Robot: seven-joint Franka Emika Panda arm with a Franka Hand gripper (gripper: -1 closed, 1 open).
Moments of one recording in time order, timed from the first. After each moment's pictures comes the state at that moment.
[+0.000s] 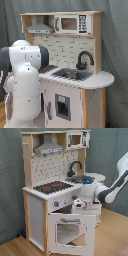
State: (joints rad) arm -0.12 0.07 1.00 -2.35 -0.25 2.36 -0.60
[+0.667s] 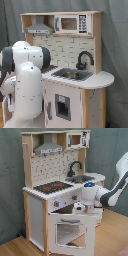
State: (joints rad) arm -0.09 0.13 1.04 -2.35 -0.28 2.42 -0.44
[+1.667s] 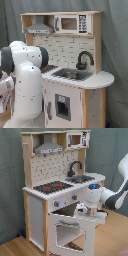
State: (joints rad) arm -0.09 0.13 1.14 -2.35 -0.35 2.42 -0.13
